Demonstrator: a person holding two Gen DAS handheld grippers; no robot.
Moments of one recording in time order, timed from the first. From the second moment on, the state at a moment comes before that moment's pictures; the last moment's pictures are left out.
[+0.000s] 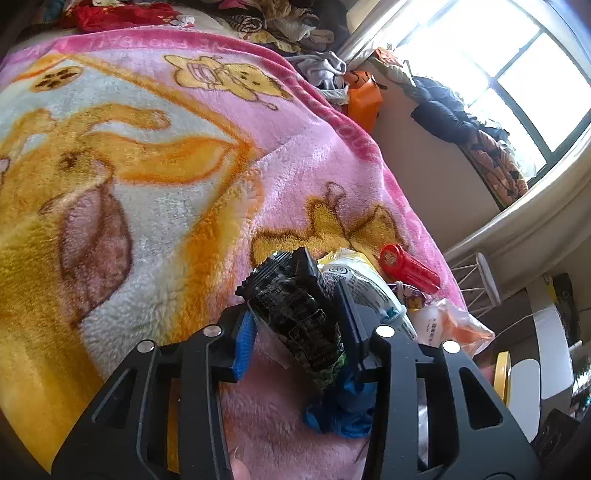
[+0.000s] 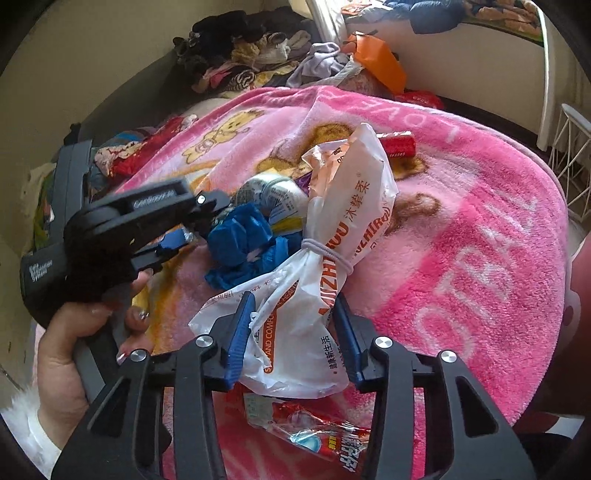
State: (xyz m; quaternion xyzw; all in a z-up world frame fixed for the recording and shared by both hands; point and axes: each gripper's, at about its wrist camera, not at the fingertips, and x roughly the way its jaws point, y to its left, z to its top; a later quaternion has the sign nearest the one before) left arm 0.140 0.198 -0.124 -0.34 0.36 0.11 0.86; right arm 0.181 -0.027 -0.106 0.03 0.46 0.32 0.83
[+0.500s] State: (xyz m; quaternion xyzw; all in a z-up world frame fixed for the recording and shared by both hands) left arm 0.105 0.191 -0.082 -0.31 0.30 0.10 0.89; right arm 0.168 -0.056 -0.084 0.07 0.41 0.33 0.85
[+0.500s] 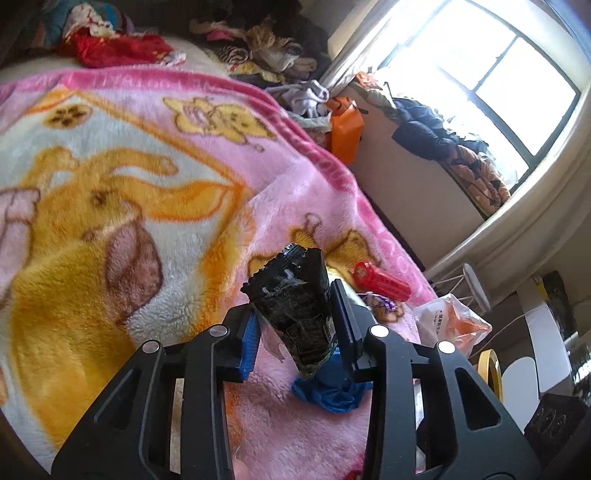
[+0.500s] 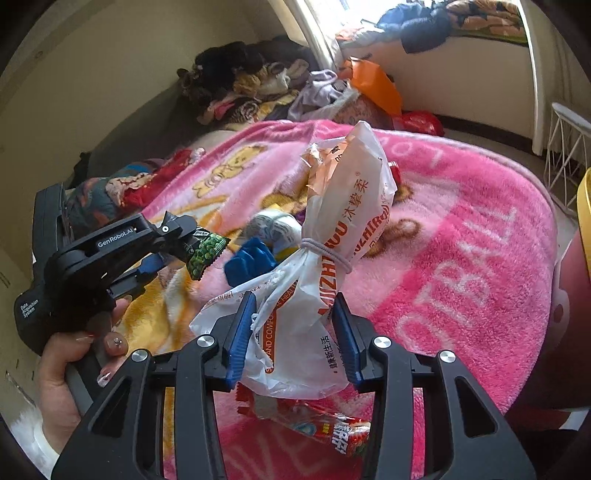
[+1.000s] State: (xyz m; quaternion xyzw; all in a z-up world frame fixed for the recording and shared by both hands) left arm 0.097 0.162 -0.051 -0.28 0.28 0.07 0.92; right arm 0.139 -0.069 -0.067 0.05 0.37 0.34 0.86
